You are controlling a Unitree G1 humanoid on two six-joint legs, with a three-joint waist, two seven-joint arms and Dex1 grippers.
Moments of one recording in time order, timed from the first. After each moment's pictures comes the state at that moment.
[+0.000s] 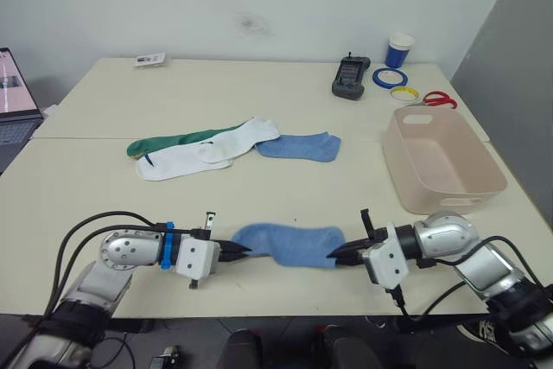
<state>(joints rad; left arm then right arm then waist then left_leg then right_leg) -0.14 0.92 -0.19 -0.03 -0.35 -0.42 -1.28 -0.33 -0.85 0.40 -0.27 0.22 -0.24 1.22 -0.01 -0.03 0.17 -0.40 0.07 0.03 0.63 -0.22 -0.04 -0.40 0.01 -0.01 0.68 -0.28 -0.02</state>
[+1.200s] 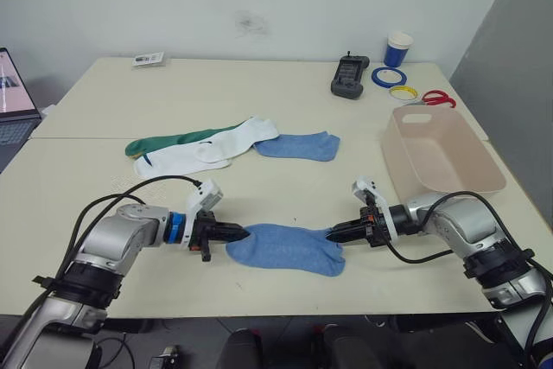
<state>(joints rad) -0.43 0.80 -0.21 0.17 -0.49 0.67 -1.19 -0.59 -0.66 0.37 0.09 0.53 0.84 1.16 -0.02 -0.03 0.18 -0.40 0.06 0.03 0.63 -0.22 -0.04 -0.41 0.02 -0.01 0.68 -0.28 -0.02</state>
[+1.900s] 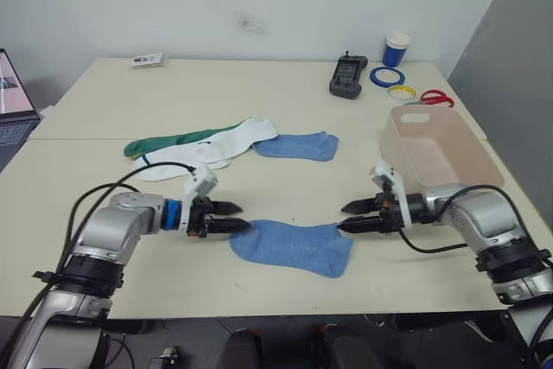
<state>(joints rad) -0.47 0.76 -0.07 0.20 -0.44 0.62 -1.22 -0.59 -0.71 0.22 0.07 0.49 0.81 1.16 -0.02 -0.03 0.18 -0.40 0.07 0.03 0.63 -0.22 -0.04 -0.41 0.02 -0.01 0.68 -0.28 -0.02</state>
